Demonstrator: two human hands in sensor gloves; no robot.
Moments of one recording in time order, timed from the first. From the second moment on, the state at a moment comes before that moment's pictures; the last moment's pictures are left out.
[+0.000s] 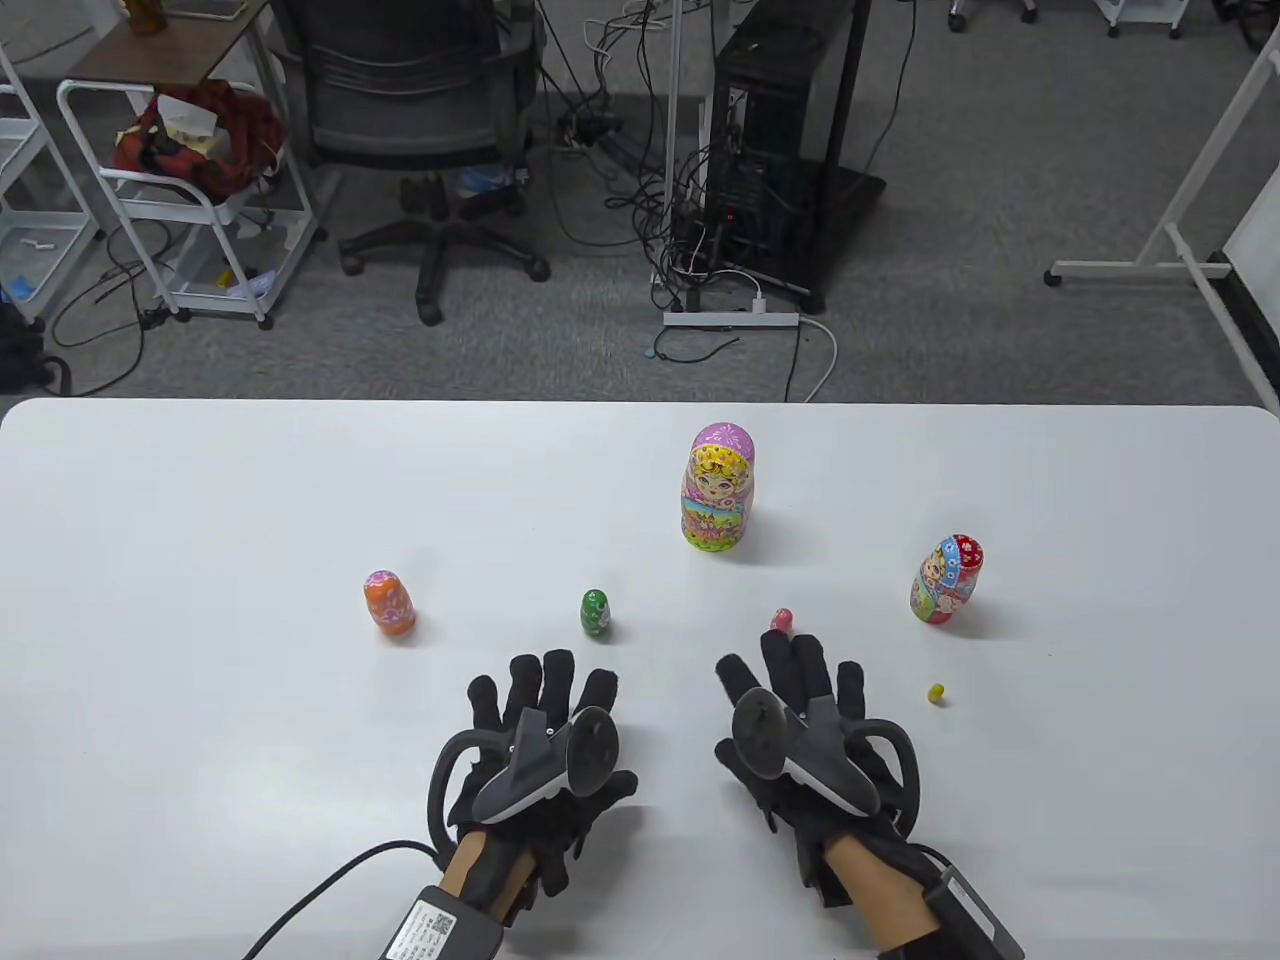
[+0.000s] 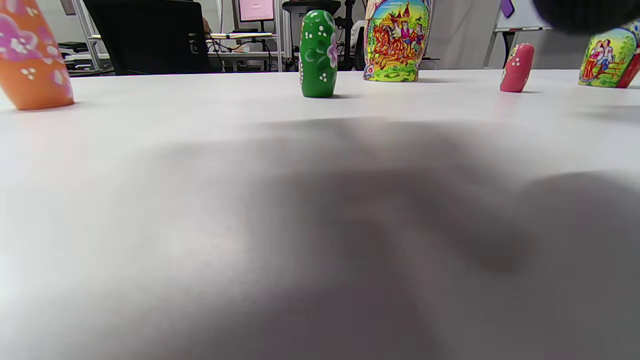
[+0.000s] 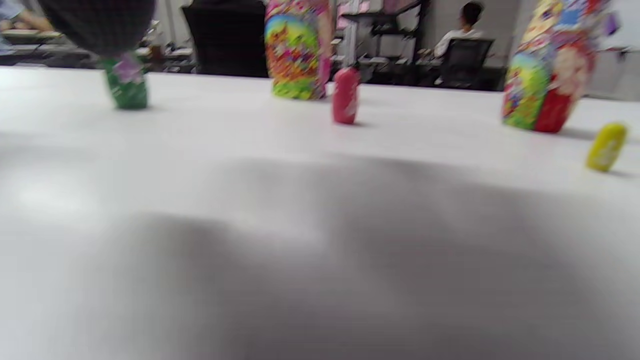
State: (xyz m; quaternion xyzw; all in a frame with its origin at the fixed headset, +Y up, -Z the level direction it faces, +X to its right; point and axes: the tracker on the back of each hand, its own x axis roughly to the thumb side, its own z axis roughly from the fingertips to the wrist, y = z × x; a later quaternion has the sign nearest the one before) left_hand -0.116 -0.759 -0.293 -0.13 -0.11 -0.02 0.99; right_hand 0.129 -0.734 -0.298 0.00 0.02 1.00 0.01
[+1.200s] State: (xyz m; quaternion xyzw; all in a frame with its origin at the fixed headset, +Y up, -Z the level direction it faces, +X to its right) left_hand -0.117 -0.753 -0.299 -0.12 -0.12 0.01 0.99; right_hand 0.137 -0.757 -0.414 -0.20 0.06 0.98 0.01
